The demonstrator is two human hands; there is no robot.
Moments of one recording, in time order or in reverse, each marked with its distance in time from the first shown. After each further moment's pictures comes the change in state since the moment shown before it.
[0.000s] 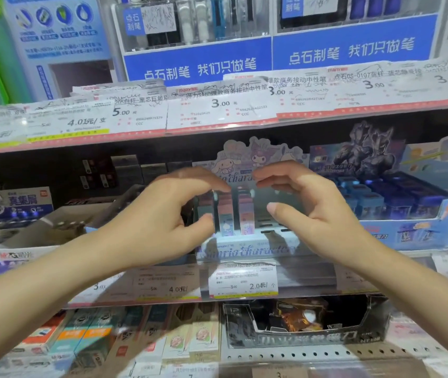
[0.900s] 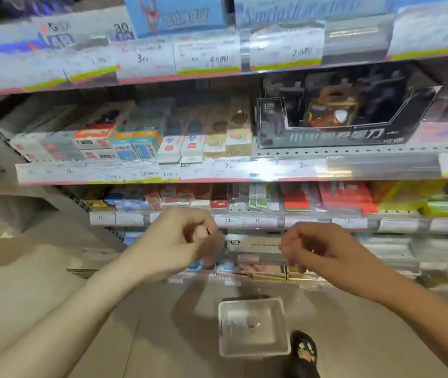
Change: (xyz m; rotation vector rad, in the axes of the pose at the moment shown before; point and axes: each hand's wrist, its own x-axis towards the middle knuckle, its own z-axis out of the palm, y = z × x) left_hand -0.264 0.063 0.113 -0.613 -0.278 -0.650; right_hand -0.268 -0.017 0.112 0.204 -0.420 0.681
